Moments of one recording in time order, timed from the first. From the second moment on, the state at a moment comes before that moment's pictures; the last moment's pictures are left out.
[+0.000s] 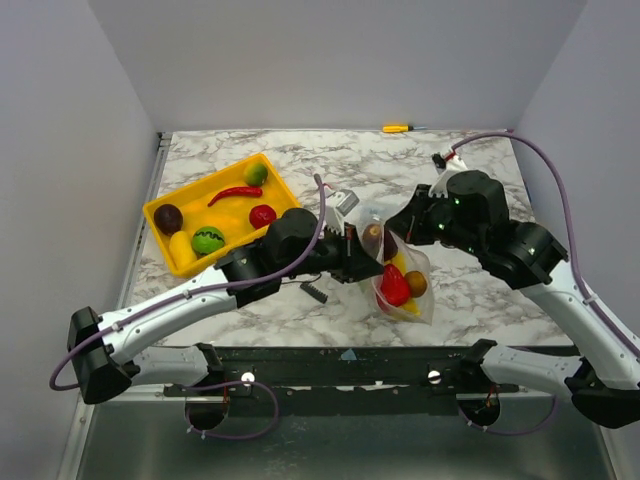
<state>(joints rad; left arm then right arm) -1.03 1.21 1.13 -0.22 0.28 -0.70 0.74 1.07 1.39 -0.81 0.10 0.60</state>
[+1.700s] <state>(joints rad) -1.10 1.10 0.83 0.00 -0.20 -1.28 0.74 1.09 1.19 -0.81 -0.11 0.44</state>
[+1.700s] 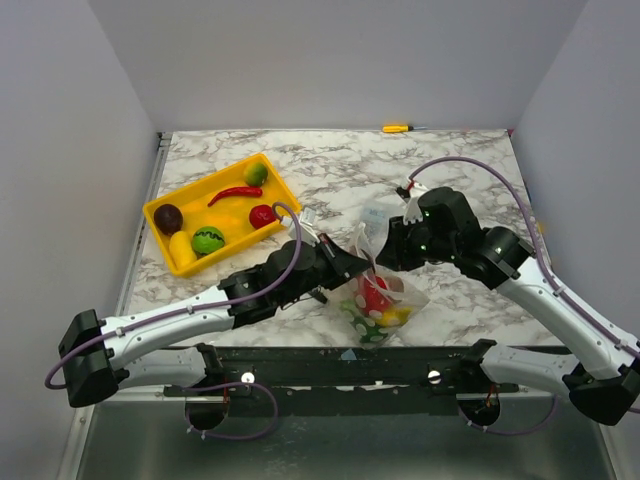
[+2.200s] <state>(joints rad) -1.09 1.05 0.76 0.04 -0.21 -1.27 0.74 1.07 1.22 -0.84 -0.12 0.38</state>
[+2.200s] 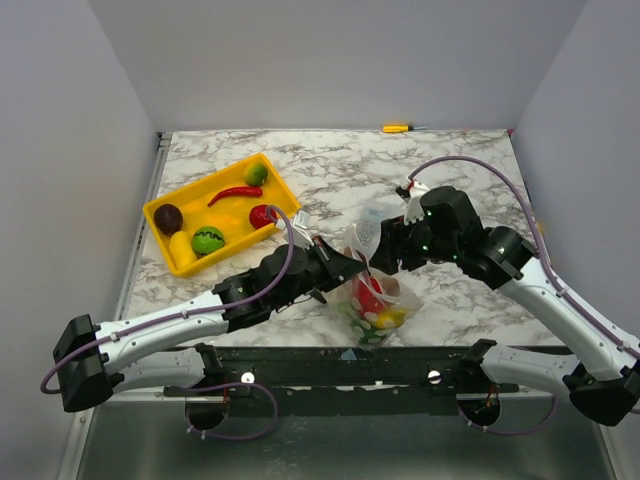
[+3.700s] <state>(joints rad) -1.08 1.02 0.73 0.01 -0.20 -1.34 0.76 1.12 1.21 -0.75 0.04 0.36</state>
